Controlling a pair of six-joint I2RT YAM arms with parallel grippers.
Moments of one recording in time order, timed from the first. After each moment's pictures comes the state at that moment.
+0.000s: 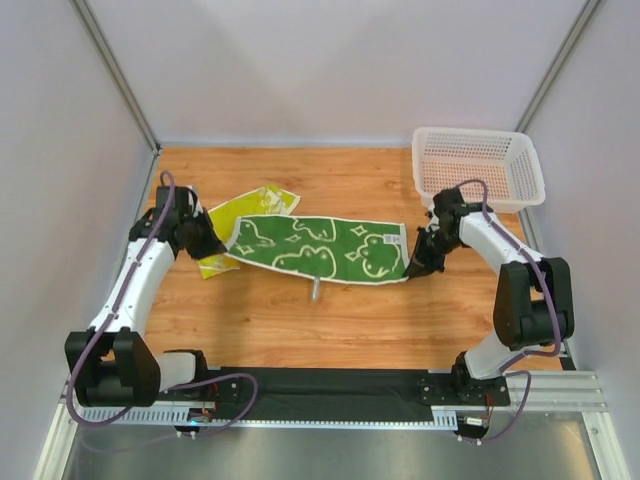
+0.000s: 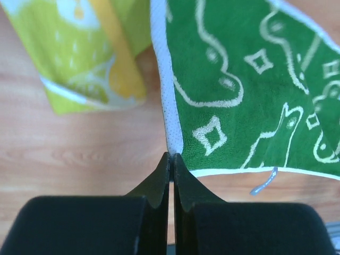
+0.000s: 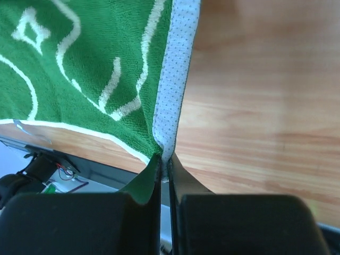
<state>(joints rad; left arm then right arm) 0.00 1.24 1.05 -0.75 0.21 -0.45 0.13 1.59 1.14 -0.90 -0.40 0.46</state>
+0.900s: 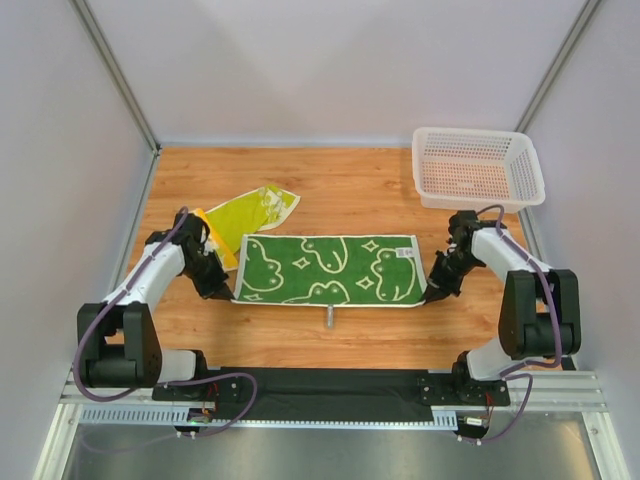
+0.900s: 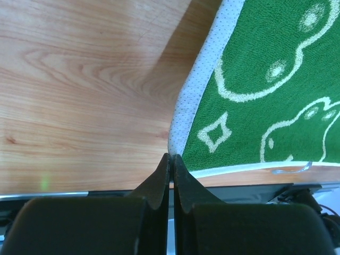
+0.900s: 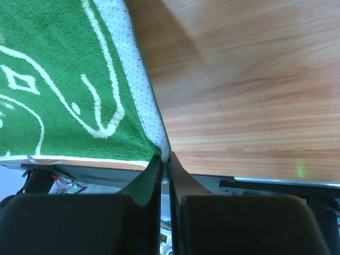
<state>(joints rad) 0.00 1.33 0.82 -0.91 0.28 -0.53 0.02 1.52 0.91 -0.97 -0.31 0.51</state>
